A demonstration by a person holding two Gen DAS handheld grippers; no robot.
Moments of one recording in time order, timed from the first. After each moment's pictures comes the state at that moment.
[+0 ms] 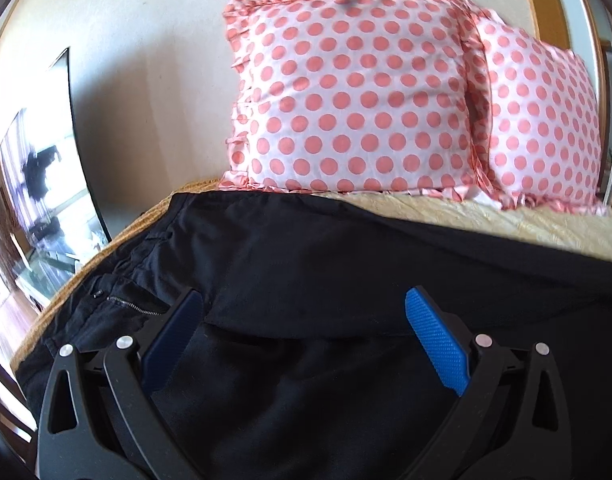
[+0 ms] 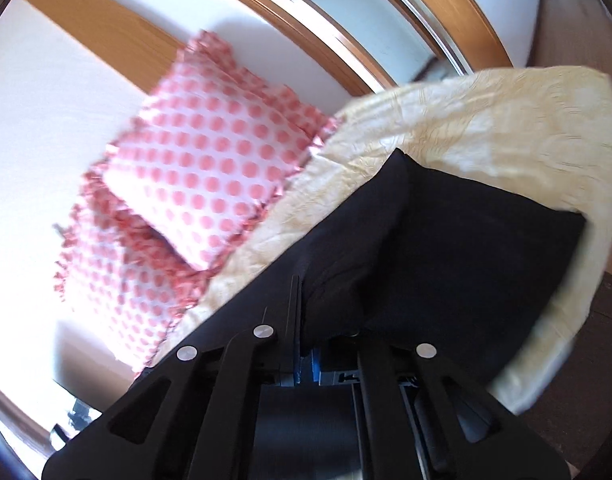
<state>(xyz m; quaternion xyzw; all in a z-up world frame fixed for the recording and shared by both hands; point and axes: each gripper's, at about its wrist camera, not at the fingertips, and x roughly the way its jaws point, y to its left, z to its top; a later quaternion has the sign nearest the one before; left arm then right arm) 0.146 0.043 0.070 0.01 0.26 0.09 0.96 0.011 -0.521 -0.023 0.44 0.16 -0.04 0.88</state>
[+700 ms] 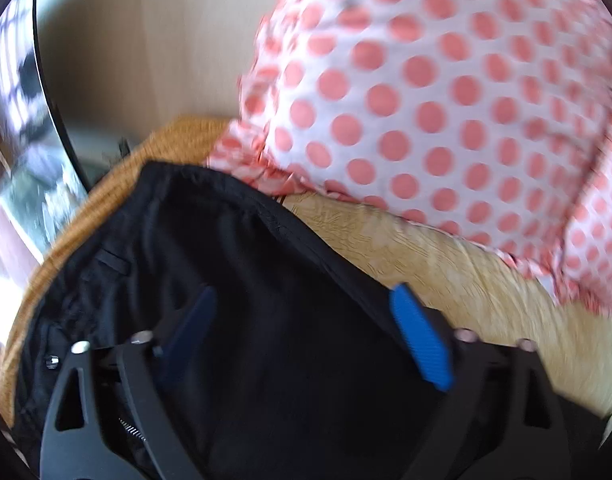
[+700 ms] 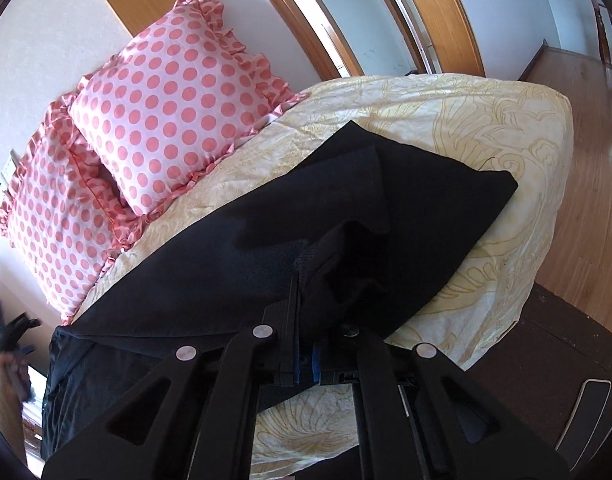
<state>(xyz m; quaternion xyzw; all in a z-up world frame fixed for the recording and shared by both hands) 0.360 0.131 0.091 -0.12 0.44 0.11 0.88 0.013 -0.504 -0.041 0.33 0.26 -0.12 0.90</state>
